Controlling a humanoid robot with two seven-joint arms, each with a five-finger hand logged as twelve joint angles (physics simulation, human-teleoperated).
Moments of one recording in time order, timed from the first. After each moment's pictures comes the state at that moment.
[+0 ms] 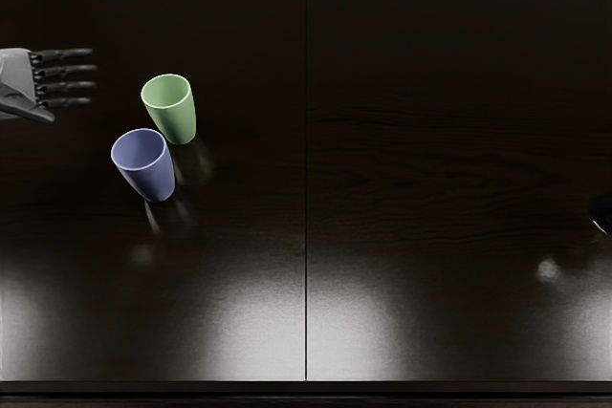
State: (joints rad) left arm -0.94 1.01 -0.50 -1.07 -0.14 -0.61 0.43; right arm 0.01 0.00 0.23 0.28 0.15 0.22 0.01
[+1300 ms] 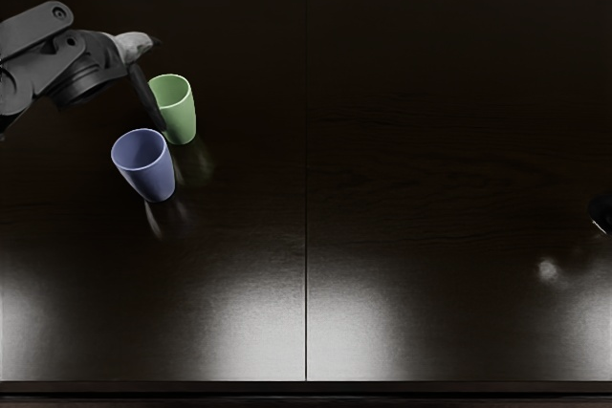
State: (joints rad) left arm -1.28 0.36 -0.21 -0.80 0.86 -0.09 0.61; right arm 0.01 0.00 0.23 0.28 0.15 0.22 0.01
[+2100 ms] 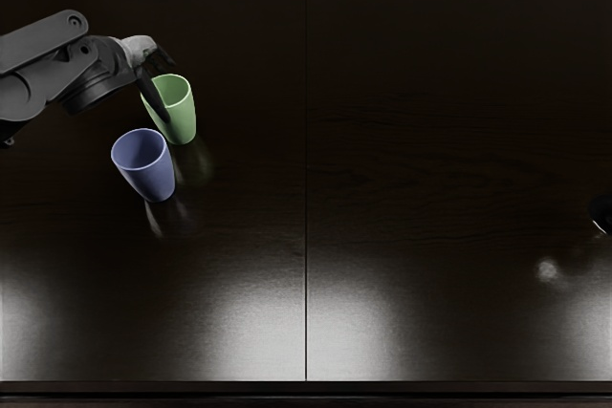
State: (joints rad) left arm -1.29 0.33 -0.17 -0.79 0.86 -0.06 0.61; right arm 0.01 0.00 0.23 0.28 0.15 0.22 0.01
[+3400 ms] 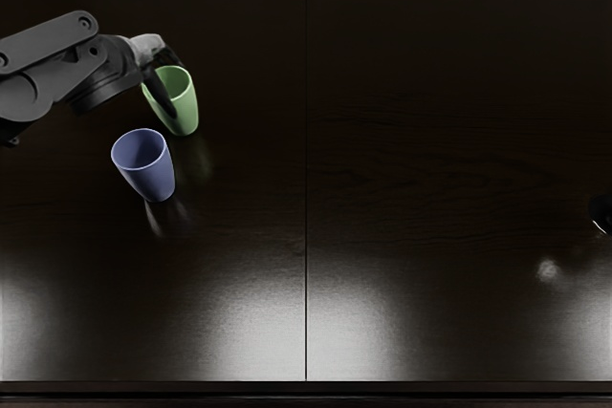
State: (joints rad) left arm -1.31 0.33 -0.14 -0.82 0.85 -0.04 0.61; right arm 0.01 0.00 0.23 0.28 0.15 0.22 0.01
